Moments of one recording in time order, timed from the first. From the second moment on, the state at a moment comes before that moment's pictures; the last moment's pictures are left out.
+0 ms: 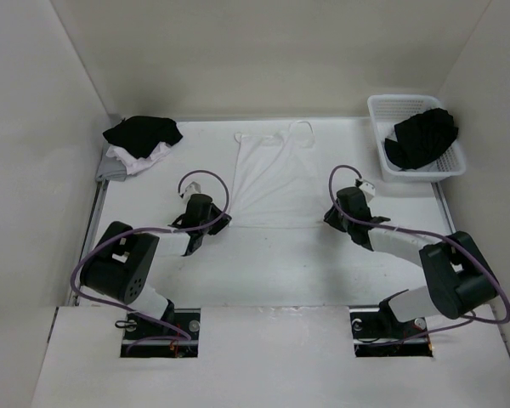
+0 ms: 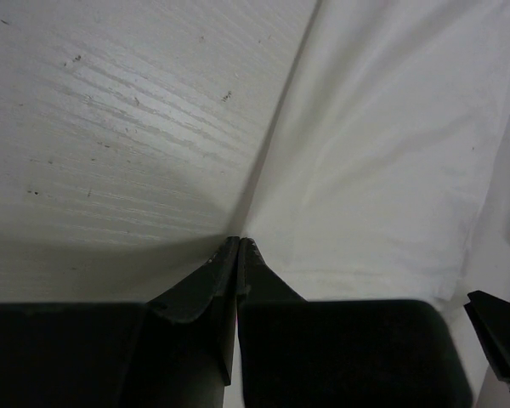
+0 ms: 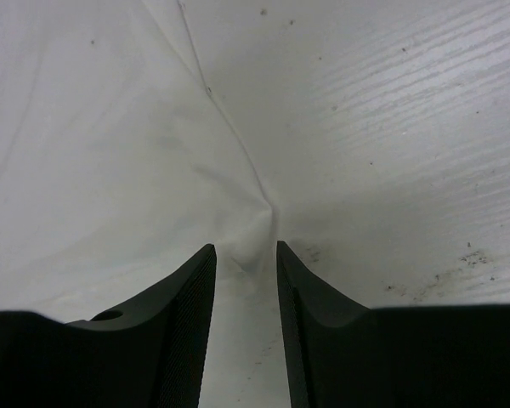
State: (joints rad) left arm -0.41 1.54 0.48 0.40 -0.06 -1.00; right arm 0.41 1.40 0.57 0.09 0.26 0.80
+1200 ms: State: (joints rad) left arm -0.45 0.72 0.39 -0.15 -0.17 -0.92; right arm 0.86 0.62 0.41 -0.51 0.38 1.10
